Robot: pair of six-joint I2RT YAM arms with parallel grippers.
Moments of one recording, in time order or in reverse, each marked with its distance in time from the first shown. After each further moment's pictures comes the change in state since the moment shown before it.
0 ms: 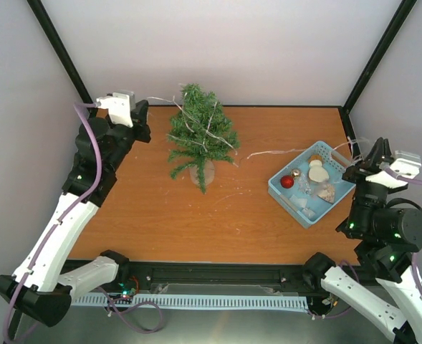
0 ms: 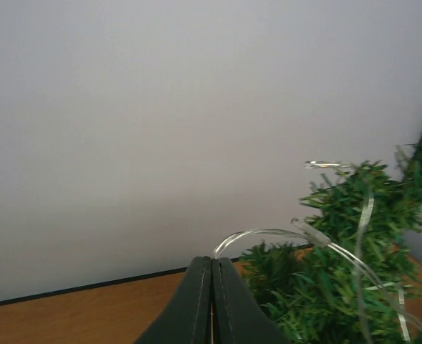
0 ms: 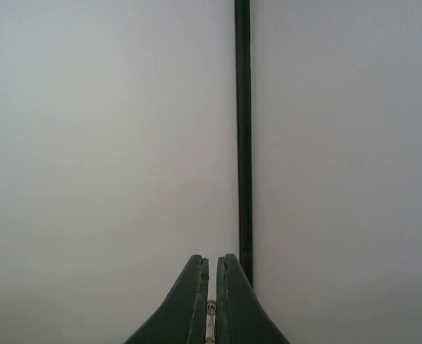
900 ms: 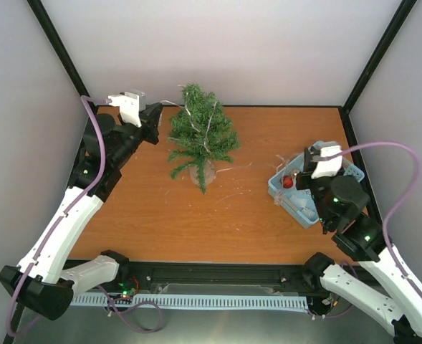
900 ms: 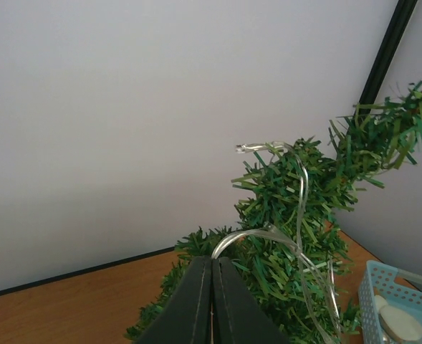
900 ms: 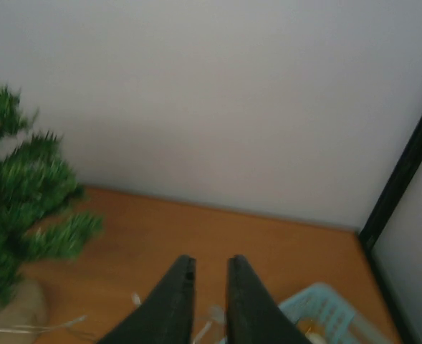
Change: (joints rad) left arm 0.015 0.052 0.004 0.021 0.200 -0.075; right arm 0.000 0.131 -0.020 -0.357 -0.380 0.293
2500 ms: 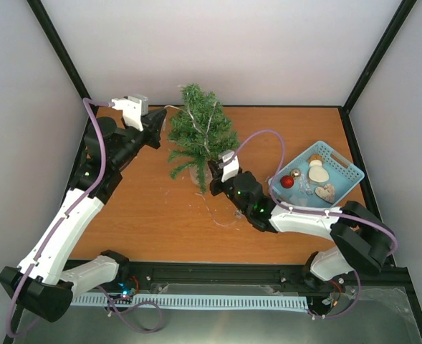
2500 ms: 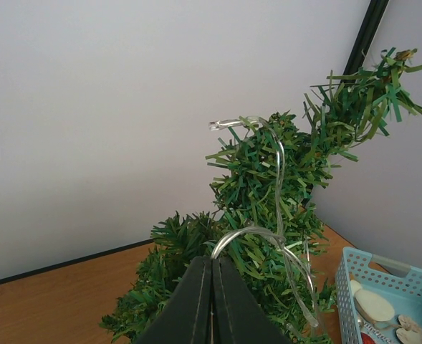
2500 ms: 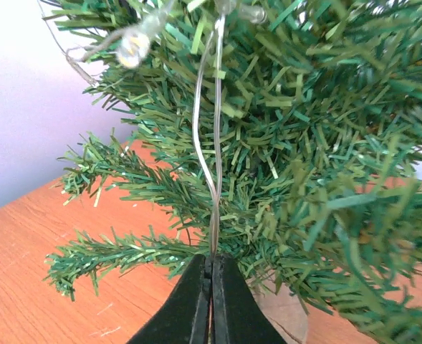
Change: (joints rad) left arm 0.000 -0.016 -0.043 0.015 0.071 -0.018; right arm 0.266 0.886 -0.217 0.984 -0.285 0.240
